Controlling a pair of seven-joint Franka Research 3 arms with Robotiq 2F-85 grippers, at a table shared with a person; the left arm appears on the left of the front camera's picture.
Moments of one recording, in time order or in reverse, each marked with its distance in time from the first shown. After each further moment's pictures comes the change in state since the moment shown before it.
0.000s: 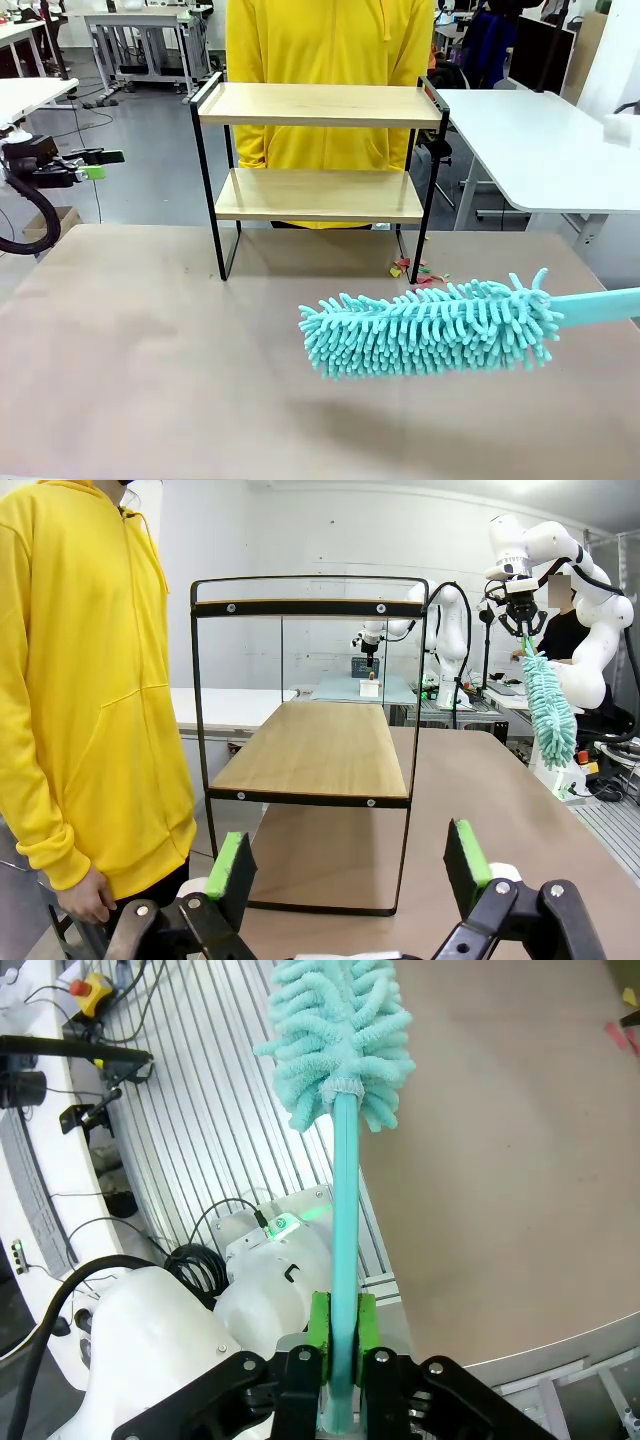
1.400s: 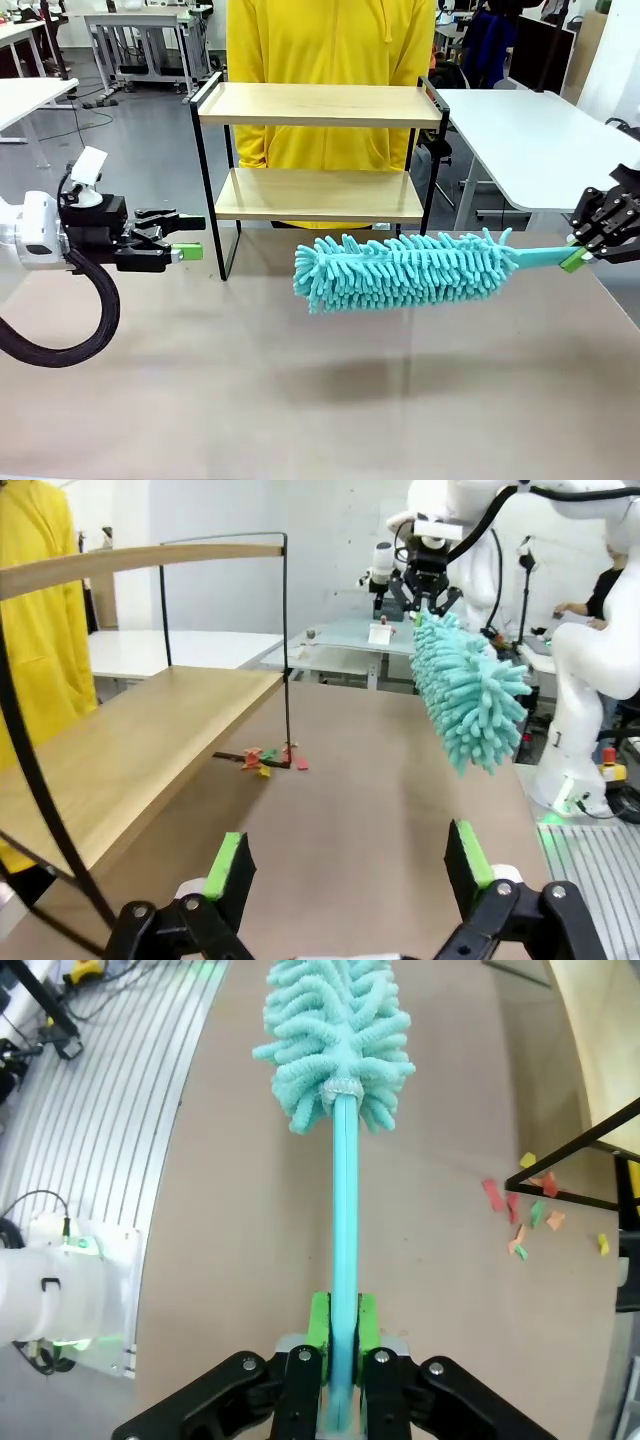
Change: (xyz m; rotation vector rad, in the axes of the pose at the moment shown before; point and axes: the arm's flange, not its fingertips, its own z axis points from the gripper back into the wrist) left arm -0.012 -0.243 -0.204 0.161 0.160 0.010; right arm -0.020 -0.184 -0.060 -0.083 -0.398 0.518
